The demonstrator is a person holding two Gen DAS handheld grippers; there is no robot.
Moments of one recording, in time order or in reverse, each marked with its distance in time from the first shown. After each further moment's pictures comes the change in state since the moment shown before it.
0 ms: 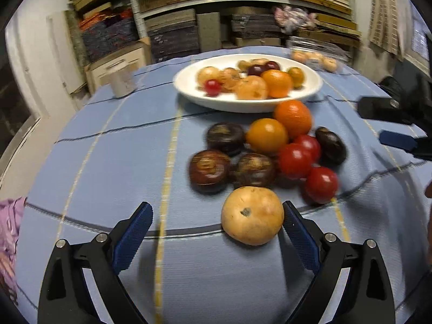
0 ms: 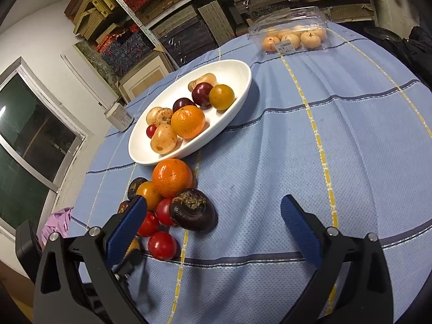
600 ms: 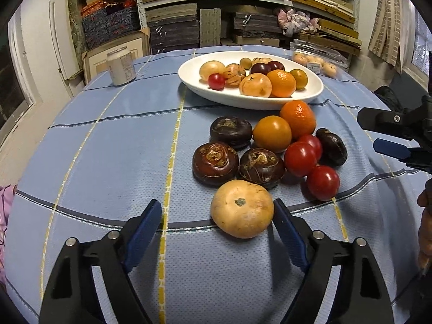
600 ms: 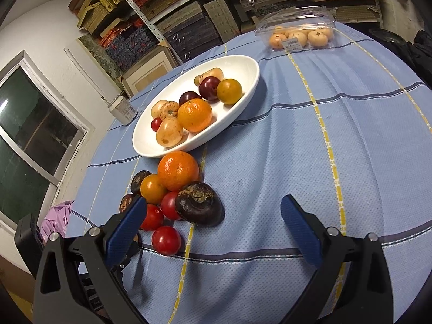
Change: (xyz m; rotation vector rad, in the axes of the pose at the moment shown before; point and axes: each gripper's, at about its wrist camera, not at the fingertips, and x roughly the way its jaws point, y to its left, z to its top) left arm -0.002 0.011 -0.005 -0.044 0.019 -0.083; right arm 0.002 0.006 -0.003 -0.026 0.018 0.008
